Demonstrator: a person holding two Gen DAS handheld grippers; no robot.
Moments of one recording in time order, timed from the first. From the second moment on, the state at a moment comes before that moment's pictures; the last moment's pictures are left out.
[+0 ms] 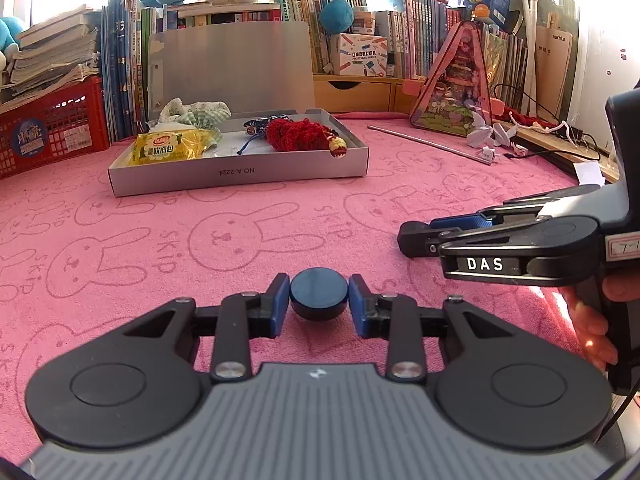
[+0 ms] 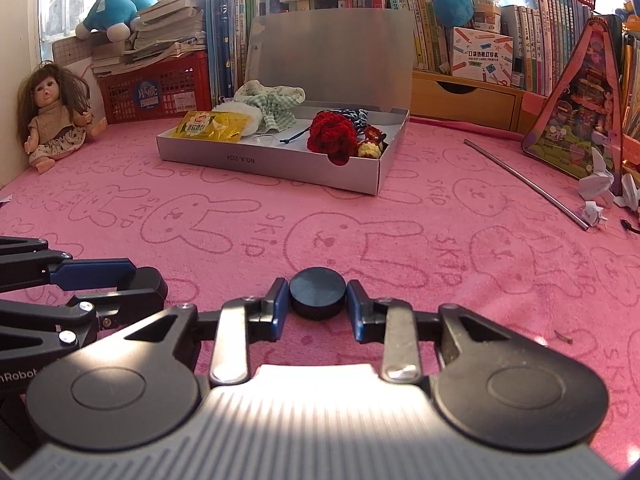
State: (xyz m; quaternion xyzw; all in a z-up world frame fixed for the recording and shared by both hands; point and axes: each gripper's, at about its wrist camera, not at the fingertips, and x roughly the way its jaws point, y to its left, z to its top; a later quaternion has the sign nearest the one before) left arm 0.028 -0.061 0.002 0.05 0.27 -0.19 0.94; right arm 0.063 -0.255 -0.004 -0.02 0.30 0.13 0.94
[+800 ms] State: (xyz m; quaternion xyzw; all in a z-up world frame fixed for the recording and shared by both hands) left arm 0.096 -0.052 0.029 0.01 0.28 -0.15 0.95; right arm 0.091 -0.241 0.021 -0.02 0.30 0.12 0.95
